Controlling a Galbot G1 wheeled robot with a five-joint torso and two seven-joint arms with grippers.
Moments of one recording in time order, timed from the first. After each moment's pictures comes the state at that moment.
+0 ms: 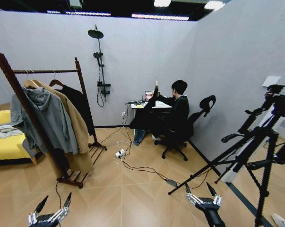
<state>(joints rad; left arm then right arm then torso) 1.94 -1.35 -0.90 -2.27 -0.51 -0.14 0.13 -1.89 1.38 0.69 2.29 0.23 0.17 0.14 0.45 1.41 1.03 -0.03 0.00</state>
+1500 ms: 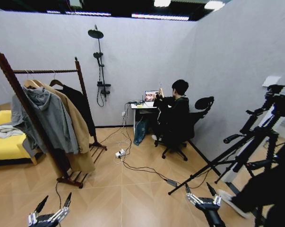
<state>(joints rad) 1.94 -1.35 -0.90 -2.27 -0.51 -0.14 0.13 -1.89 1.38 0.69 2.29 0.23 0.17 0.14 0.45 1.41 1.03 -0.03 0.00</state>
